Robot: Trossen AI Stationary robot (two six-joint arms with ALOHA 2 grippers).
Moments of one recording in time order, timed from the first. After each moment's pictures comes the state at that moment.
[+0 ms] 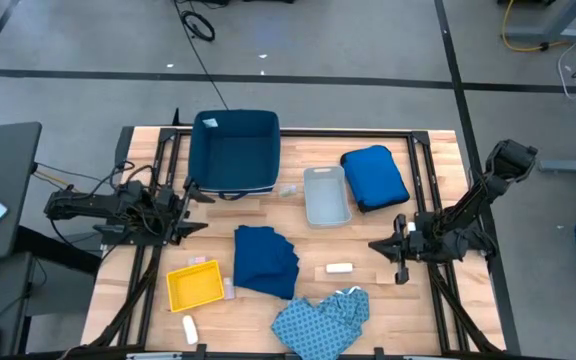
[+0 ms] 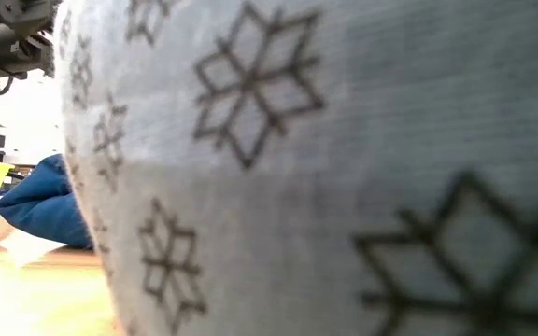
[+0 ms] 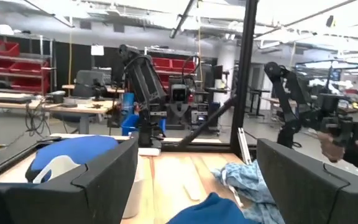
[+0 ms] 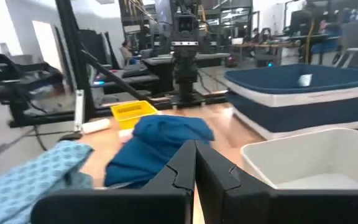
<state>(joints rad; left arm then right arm) -0.10 0.01 0.03 0.23 0.02 -0.06 0.94 1.07 0.01 1.13 1.05 0.03</state>
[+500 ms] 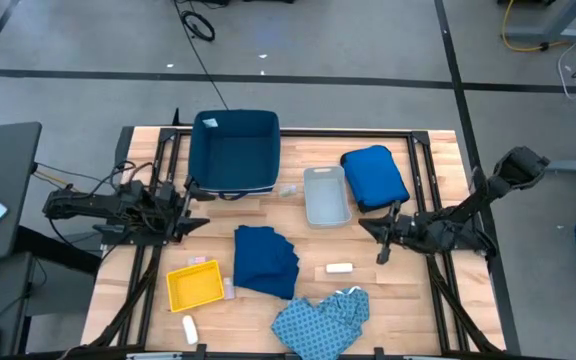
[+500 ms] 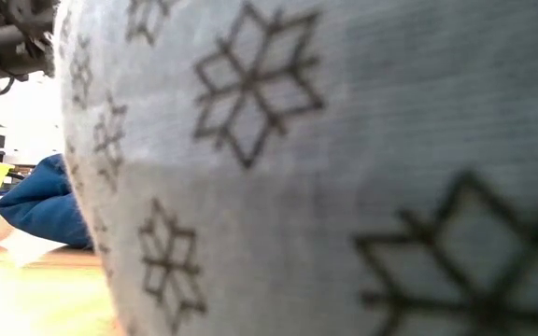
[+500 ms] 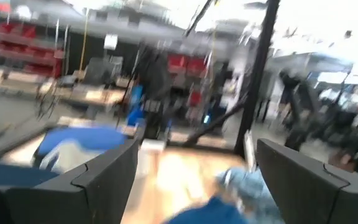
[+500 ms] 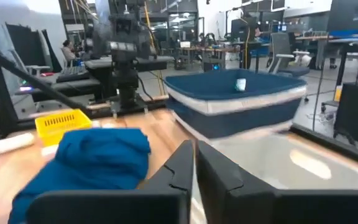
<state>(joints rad) -0.10 0.05 0.03 0.23 -0.04 -0.15 0.63 1.07 0.05 1.08 0.95 0.01</state>
